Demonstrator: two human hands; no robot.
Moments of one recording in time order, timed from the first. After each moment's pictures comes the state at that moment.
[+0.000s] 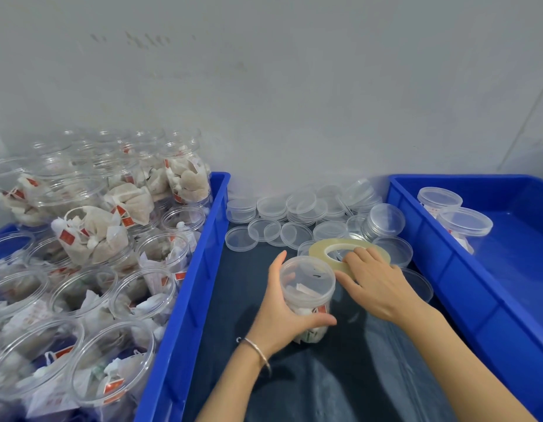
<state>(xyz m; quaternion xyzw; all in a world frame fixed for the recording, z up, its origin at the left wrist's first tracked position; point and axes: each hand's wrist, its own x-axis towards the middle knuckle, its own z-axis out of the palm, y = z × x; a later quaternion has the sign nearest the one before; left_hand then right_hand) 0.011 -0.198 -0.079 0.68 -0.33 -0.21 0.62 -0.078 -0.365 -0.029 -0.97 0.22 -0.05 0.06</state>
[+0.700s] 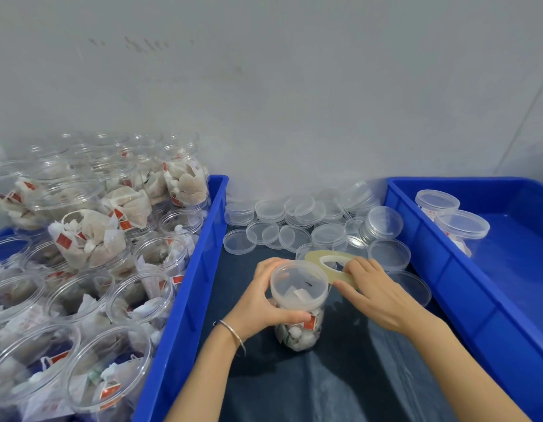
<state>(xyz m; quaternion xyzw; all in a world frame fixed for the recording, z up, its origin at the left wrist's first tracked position) 0.044 -0.184 -0.064 0.67 -0.40 -0.24 0.57 -0.087 -0.372 -0.038 -0.97 0.17 -0.07 0.15</state>
